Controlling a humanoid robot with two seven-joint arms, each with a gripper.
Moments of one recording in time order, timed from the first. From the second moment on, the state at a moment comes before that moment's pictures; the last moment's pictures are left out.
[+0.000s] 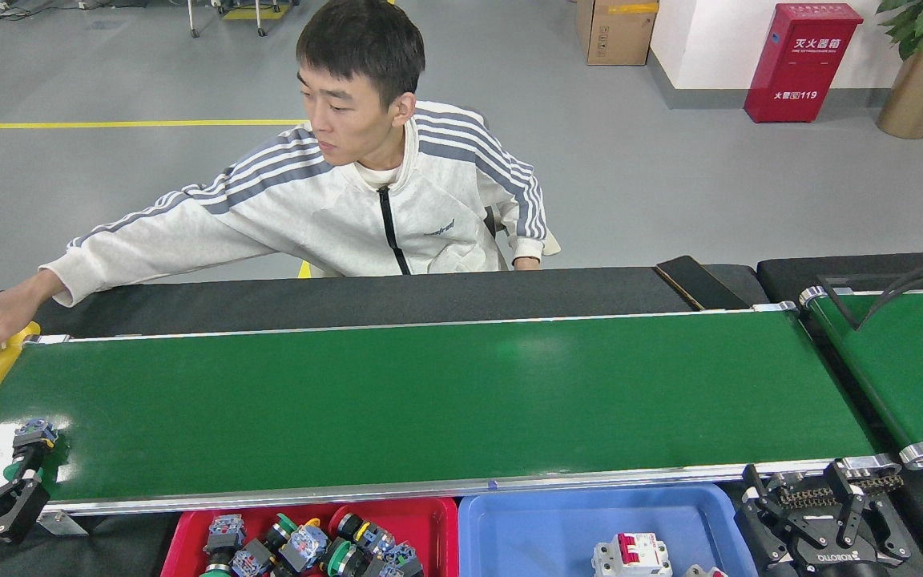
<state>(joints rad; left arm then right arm) -0.13 0.41 0.49 -1.01 -1.37 -0.51 0.01 0.24 -0.12 -0.21 -1.71 1.25 -0.18 0.00</state>
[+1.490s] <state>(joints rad) 0.33 0.16 0.17 -1.77 -1.30 -0.73 0.08 0.23 -0.11 -0.21 -1.72 1.25 -0.17 0.00</state>
